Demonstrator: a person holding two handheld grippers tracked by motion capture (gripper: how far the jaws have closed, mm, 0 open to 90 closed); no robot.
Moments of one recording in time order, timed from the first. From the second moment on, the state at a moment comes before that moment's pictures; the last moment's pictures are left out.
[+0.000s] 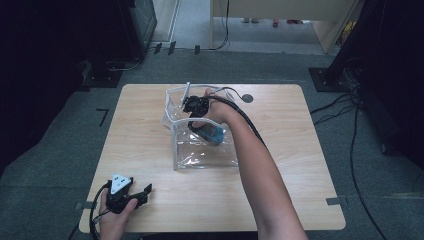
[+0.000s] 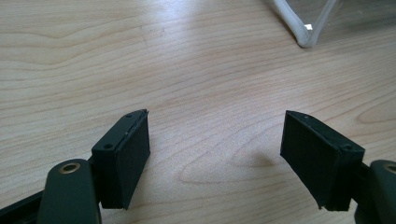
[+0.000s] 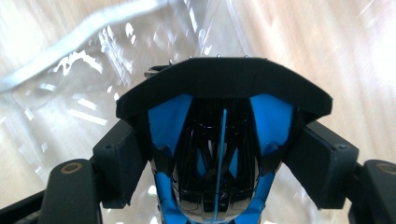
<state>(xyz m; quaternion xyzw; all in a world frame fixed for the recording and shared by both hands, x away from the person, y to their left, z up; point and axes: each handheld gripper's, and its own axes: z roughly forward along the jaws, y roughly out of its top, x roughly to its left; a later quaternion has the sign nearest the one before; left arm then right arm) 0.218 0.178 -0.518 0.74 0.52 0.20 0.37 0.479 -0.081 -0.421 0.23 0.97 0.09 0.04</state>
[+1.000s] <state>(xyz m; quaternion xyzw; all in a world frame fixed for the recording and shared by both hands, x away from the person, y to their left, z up) 0.218 0.177 -0.518 0.74 0.52 0.20 0.37 0.471 -0.083 -0.448 0.20 0.98 0.04 0.01</state>
